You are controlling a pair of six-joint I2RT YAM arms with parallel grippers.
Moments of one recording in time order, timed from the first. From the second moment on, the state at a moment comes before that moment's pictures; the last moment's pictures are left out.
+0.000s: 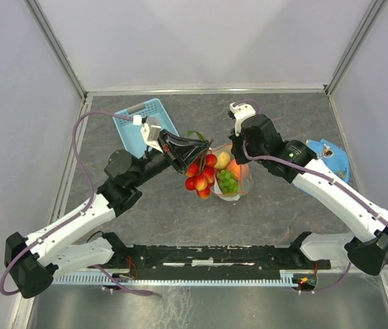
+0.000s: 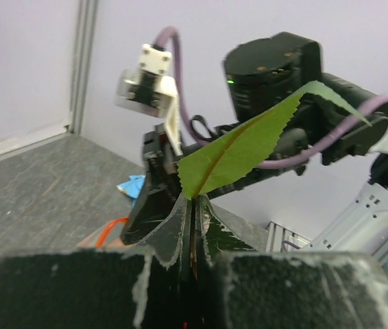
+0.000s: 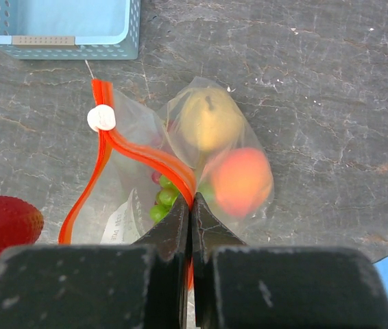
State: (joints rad) left arm -0.78 0.97 0.81 0.51 0.27 -0.43; right arm 0.74 1.26 1.32 -0.70 0.20 0.21
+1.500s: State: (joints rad) left arm -0.95 1.32 0.64 1.11 0.19 -0.23; right arm 0.72 1.26 1.30 -0.67 0.15 0.28
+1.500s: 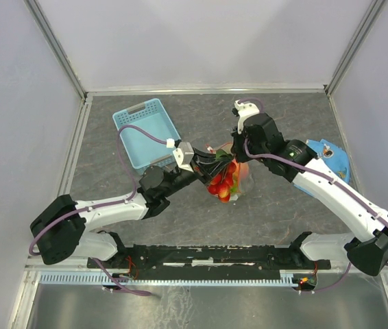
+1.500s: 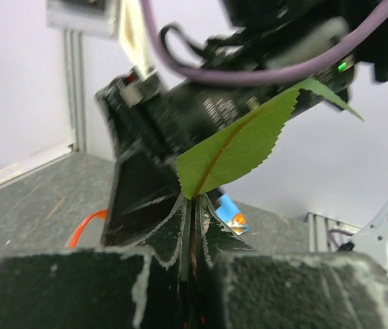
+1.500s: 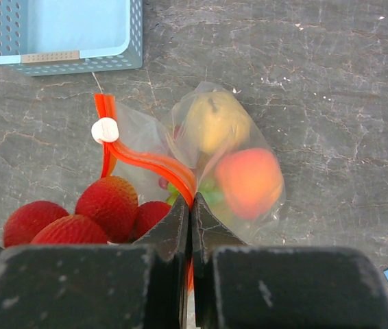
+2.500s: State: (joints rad) left arm -0.90 1.37 0.77 0.57 0.02 -0.14; right arm 0.74 1.22 1.28 -0.65 0.11 0.28
